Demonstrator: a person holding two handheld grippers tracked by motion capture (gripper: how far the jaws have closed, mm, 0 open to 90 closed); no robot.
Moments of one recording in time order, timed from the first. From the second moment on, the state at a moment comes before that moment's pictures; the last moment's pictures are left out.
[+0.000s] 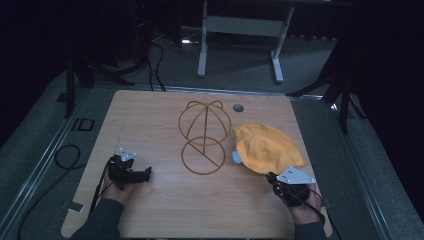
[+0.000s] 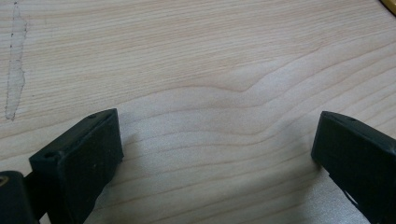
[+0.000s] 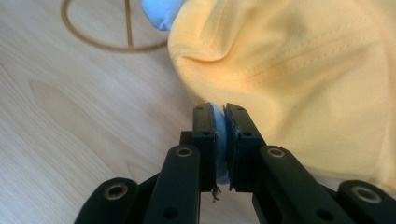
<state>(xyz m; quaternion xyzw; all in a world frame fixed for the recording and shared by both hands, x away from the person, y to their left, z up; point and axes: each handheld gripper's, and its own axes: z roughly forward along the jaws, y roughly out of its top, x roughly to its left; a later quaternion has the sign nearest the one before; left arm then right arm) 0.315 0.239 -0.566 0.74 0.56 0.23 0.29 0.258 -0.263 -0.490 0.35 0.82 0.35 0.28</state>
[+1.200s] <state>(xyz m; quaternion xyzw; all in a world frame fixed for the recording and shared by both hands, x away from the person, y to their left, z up) 0.314 0.239 -0.566 0.74 0.56 0.23 0.29 0.260 -0.278 -0.430 0.37 0.80 0.38 0.28</state>
